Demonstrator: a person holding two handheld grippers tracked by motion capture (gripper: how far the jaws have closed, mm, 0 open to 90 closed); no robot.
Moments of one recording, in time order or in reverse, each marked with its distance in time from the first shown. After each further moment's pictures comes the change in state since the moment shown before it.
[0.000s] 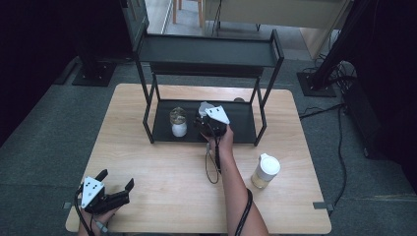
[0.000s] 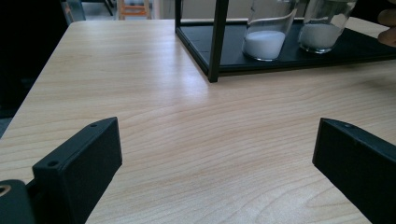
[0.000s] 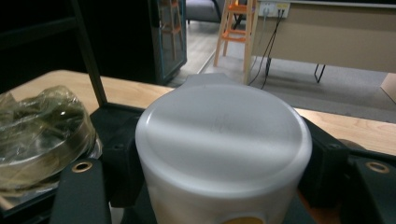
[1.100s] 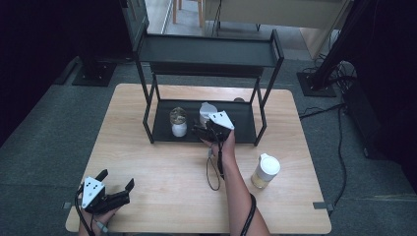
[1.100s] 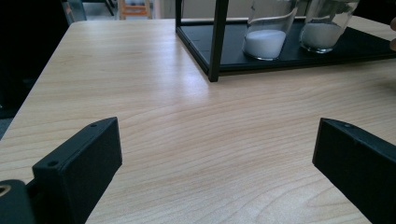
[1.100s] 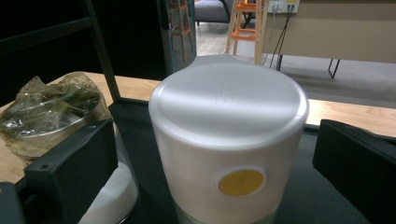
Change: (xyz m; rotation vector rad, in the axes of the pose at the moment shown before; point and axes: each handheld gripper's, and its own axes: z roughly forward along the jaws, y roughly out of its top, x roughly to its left) left arm -0.001 0.000 0.000 0.005 0.007 0.009; right arm -0.004 -0.010 -0.014 0.000 0.045 0.040
